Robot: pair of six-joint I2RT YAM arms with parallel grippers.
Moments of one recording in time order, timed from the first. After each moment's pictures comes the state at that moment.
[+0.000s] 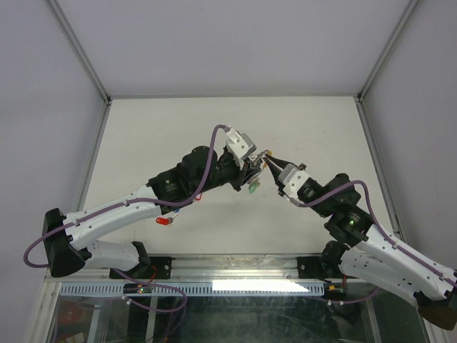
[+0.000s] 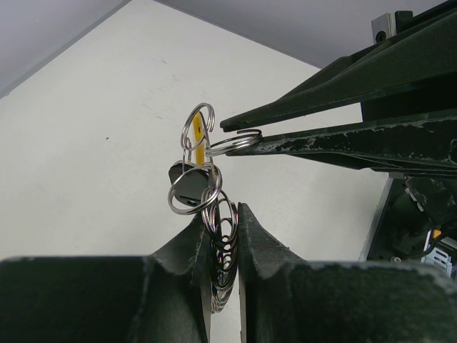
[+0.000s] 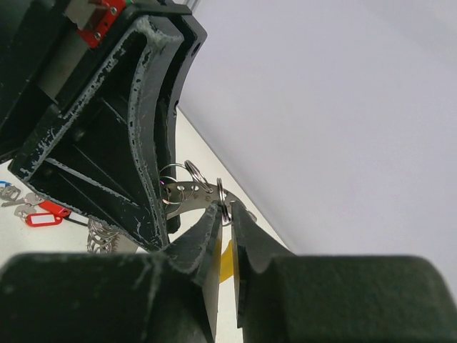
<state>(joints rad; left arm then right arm) -1.06 1.24 1.10 -0.04 -0.02 -0.06 0.90 0.64 0.64 0.18 -0.01 -0.61</state>
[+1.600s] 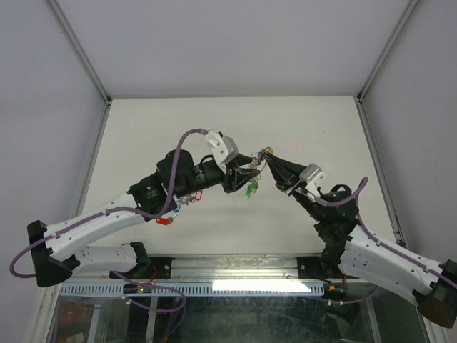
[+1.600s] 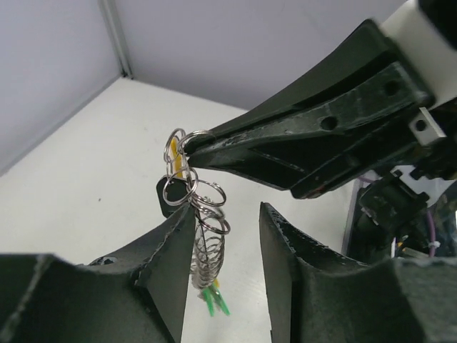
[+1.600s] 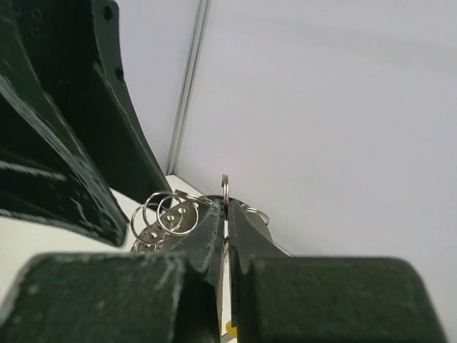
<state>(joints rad) -1.06 1.12 1.06 0.05 0.09 -0.02 0.90 0.68 0.44 0.72 0.03 -0.30</state>
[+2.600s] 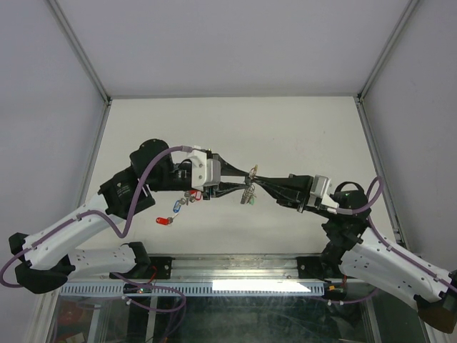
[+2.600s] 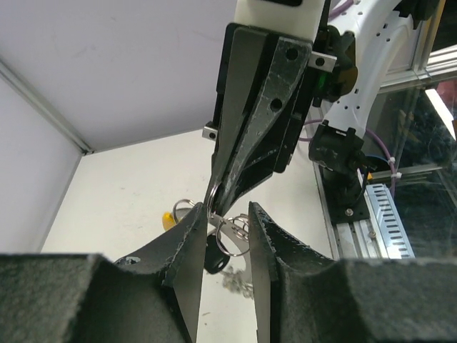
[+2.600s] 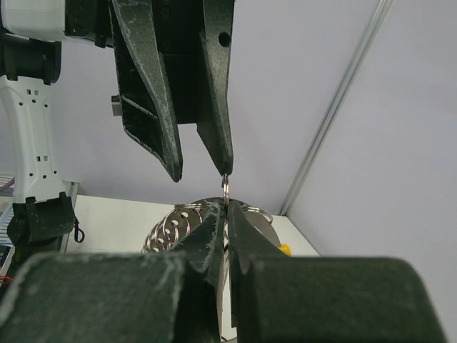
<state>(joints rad) -1.03 1.02 1.24 -0.22 0.51 0.30 0.88 0.61 0.52 0.62 -0.43 -0.14</state>
